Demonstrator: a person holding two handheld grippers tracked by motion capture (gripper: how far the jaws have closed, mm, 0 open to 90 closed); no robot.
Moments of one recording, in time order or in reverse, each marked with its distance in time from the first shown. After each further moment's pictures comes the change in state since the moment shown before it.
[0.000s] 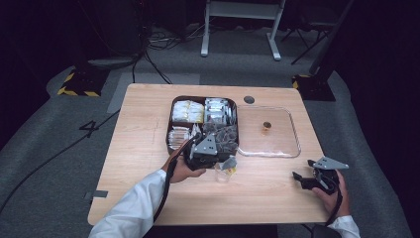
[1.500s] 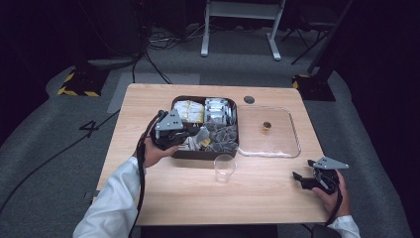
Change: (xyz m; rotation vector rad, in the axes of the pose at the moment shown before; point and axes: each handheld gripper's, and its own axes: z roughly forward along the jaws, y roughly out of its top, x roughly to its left) left arm 0.040 -0.005 -0.084 -0.081 0.208 -0.085; right arm 0.000 0.000 0.000 0.000 0.003 0.002
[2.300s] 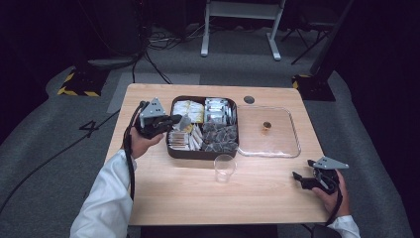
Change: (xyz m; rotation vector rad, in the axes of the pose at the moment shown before) left arm 0.044 -0.023 -0.019 0.012 0.137 -0.086; right arm 0.000 0.000 0.000 0.000 0.001 0.002
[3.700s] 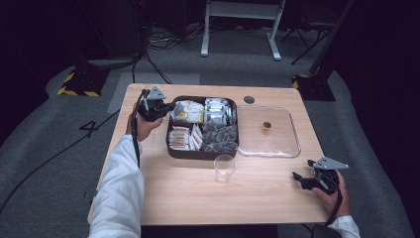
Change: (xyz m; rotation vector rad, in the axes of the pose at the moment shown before) left arm 0.074 -0.021 0.048 0.104 0.128 -0.115; right arm 0.000 0.000 0.000 -0.001 -0.002 -0.008
